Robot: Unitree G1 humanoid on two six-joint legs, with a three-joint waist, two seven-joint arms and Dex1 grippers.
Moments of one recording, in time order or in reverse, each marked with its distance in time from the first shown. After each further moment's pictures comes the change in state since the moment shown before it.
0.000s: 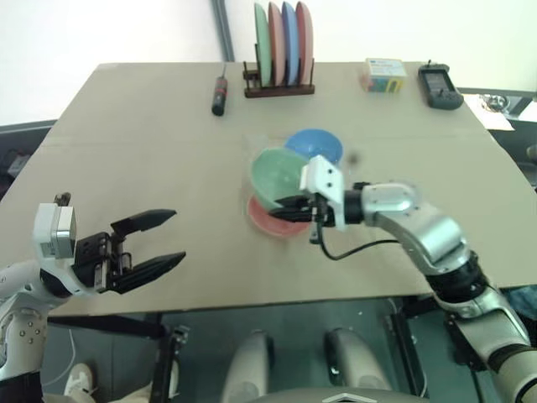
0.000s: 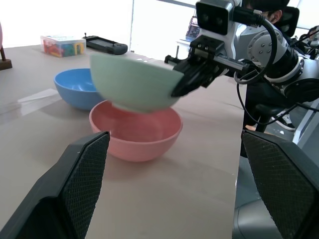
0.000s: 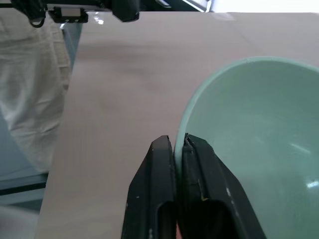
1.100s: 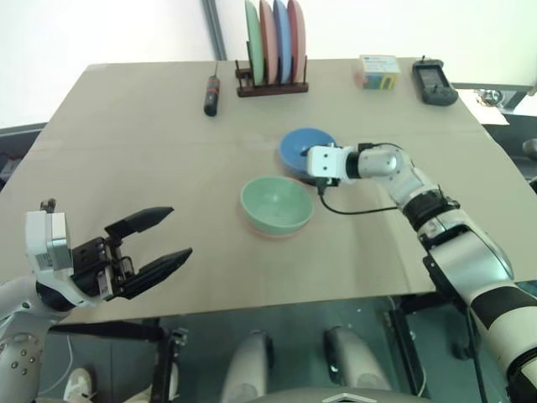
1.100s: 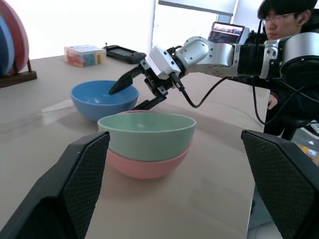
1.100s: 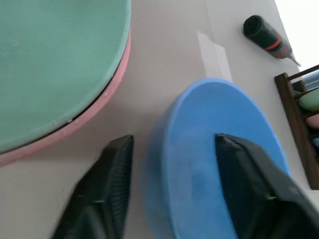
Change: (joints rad) left arm 0.168 -0.057 0.095 -0.255 -0.075 0.009 0.213; right arm -0.445 0.091 0.020 1.306 -0.617 -1.087 -0.171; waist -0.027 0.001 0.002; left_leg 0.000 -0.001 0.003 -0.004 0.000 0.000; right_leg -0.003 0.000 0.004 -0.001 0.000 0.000
